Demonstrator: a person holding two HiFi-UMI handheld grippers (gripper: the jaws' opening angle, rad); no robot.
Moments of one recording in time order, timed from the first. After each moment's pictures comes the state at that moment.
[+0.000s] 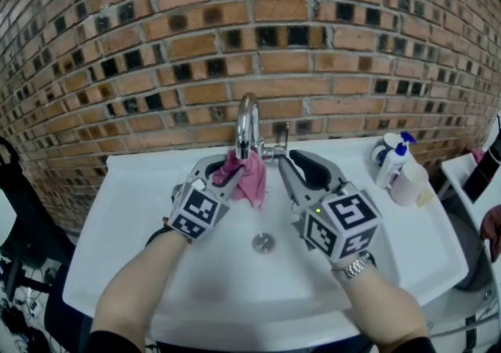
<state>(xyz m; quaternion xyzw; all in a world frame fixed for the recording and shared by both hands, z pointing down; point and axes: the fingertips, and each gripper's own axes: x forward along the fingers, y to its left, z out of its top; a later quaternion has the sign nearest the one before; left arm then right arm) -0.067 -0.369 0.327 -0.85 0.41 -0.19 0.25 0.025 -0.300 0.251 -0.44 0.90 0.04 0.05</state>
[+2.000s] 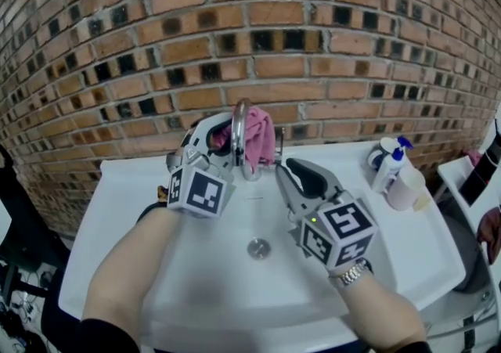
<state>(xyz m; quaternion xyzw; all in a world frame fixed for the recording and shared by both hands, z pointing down) -0.033 -0.375 0.210 -0.76 0.41 -0.13 0.48 0.027 -0.304 0.258 -0.44 0.89 0.04 0.04</state>
